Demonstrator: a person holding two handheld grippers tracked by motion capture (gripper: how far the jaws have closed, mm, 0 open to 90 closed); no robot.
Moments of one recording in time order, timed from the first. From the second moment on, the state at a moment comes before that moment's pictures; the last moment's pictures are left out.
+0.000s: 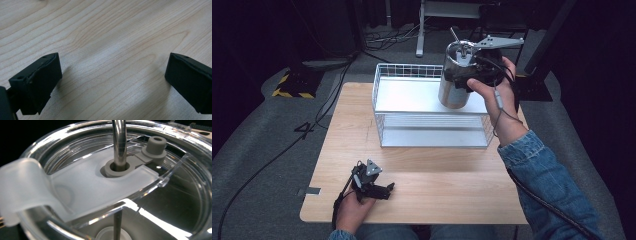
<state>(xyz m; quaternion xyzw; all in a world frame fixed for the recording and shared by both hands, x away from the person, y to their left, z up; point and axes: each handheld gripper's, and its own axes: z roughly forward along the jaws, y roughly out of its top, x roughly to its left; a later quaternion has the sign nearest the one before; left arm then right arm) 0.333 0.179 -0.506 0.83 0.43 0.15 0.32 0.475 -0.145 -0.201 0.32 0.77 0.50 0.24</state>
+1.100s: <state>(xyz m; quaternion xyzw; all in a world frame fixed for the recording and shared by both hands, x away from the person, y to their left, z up) 0.334 0.179 -0.506 0.83 0.43 0.15 0.32 0.530 -0.111 -0.227 0.34 0.79 0.47 0.19</state>
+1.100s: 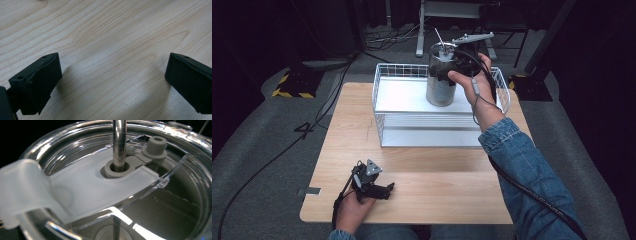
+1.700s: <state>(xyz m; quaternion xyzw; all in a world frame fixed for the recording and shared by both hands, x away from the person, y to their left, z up) 0.333 0.179 -0.506 0.83 0.43 0.15 0.32 0.532 -0.115 -0.232 0.33 0.79 0.48 0.20</state>
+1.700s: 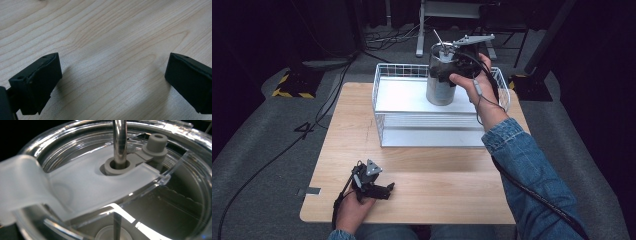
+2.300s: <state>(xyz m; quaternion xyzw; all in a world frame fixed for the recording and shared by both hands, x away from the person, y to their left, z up) 0.334 0.179 -0.506 0.83 0.43 0.15 0.32 0.524 -0.121 -0.231 0.32 0.79 0.47 0.20</state>
